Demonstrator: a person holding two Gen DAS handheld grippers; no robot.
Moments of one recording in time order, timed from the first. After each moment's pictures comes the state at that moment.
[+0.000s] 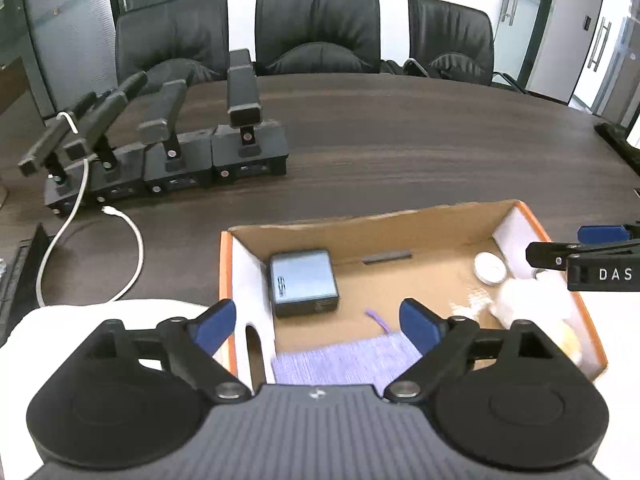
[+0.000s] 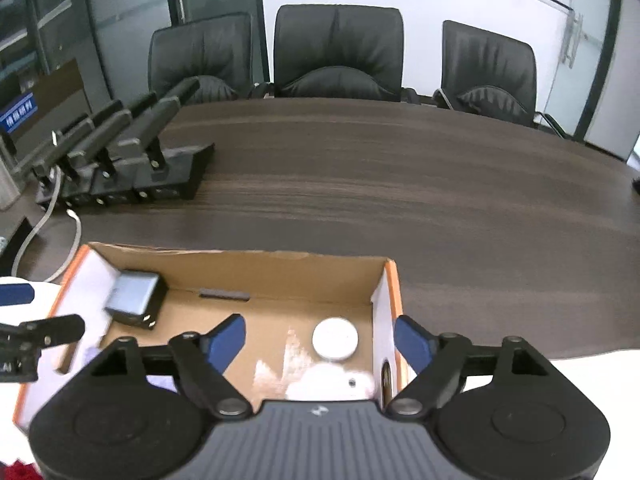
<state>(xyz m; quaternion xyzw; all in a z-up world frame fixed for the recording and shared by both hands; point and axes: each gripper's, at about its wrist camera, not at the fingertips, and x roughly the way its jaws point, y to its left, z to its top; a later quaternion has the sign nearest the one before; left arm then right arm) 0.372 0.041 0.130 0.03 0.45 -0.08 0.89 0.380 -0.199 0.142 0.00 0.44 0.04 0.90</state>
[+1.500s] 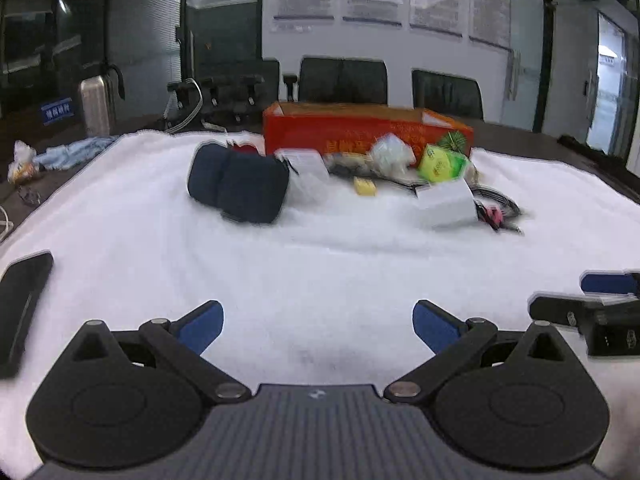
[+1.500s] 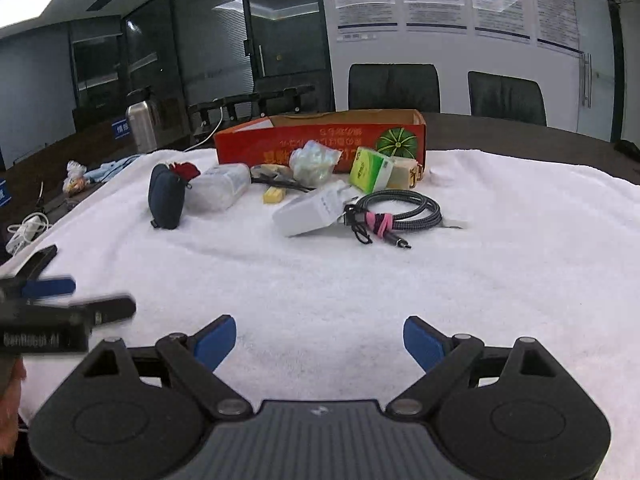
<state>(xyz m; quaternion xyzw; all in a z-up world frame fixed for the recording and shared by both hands) -0.077 0.039 0.017 0.00 0.28 -0.02 0.96 -0.100 -0.215 0.032 0.02 0.30 0.14 0.94</state>
